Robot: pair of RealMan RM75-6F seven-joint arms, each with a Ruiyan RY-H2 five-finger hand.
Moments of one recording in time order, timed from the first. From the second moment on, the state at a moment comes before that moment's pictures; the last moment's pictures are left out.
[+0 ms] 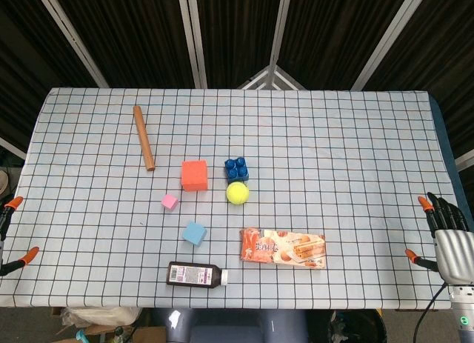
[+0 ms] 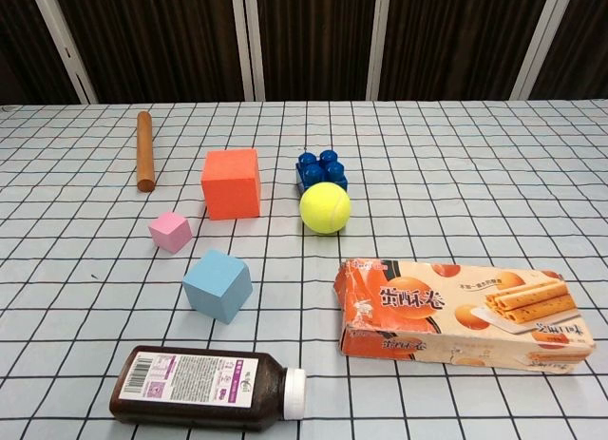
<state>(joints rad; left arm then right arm) -0.01 -1.08 -0.05 -1.72 1.51 1.59 0.11 0.08 -1.10 0.08 -1.57 -1.48 1.47 0.01</state>
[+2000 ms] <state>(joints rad) -0.31 -1.22 -0.14 -1.73 1.42 1.18 0.17 0.08 -1.08 0.06 -1.56 -1.49 1.45 0.06</state>
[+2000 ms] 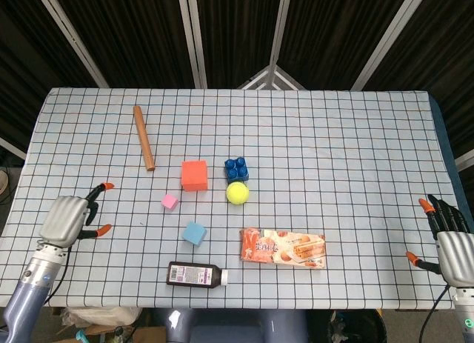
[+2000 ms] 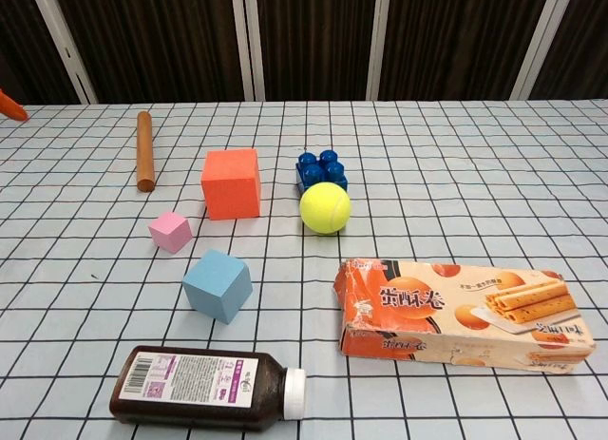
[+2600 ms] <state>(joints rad) -0.60 -1.33 -0.16 -1.90 1.02 1.00 0.65 0.08 -1.08 0.06 -1.57 -1.48 1.44 0.06</state>
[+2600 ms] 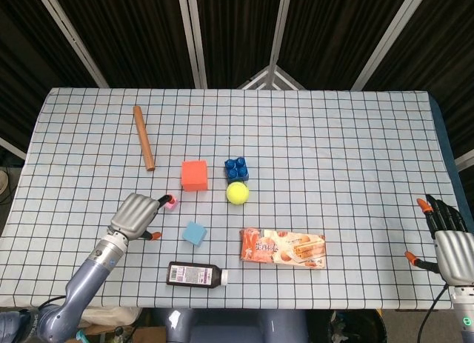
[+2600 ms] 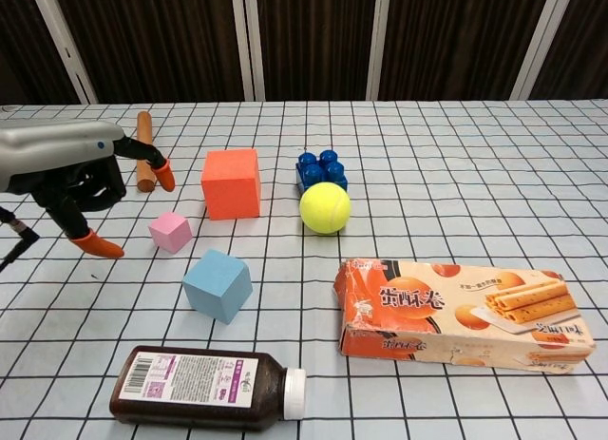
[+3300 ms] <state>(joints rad) -0.71 -1.51 -0.14 -1.85 0.88 1.05 0.76 0.08 -1.06 0.06 -1.56 -1.48 1.45 0.11</state>
